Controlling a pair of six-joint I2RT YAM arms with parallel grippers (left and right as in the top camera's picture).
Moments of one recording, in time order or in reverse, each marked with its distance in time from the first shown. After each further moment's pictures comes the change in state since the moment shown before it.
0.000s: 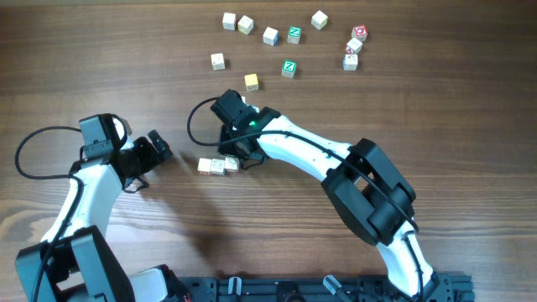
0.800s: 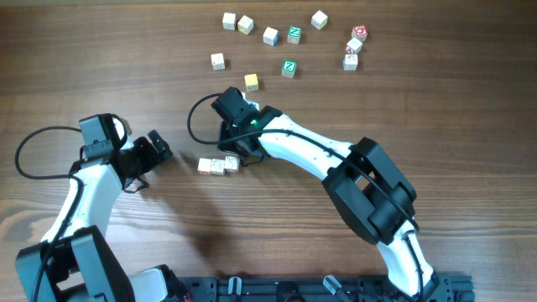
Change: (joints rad) left arm 0.000 0.000 0.000 0.000 0.000 0.000; right arm -0.009 0.000 0.000 0.035 0.018 -0.015
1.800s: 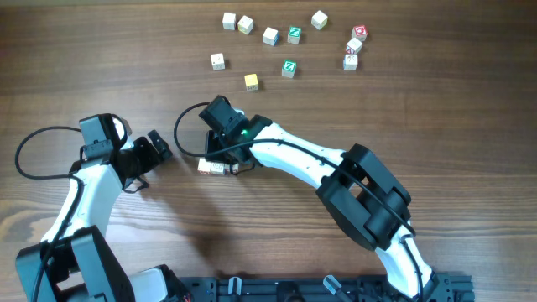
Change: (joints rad) left arm 0.000 0.000 0.000 0.000 0.000 0.000; right arm 0.060 0.000 0.000 0.053 -0.053 0.000
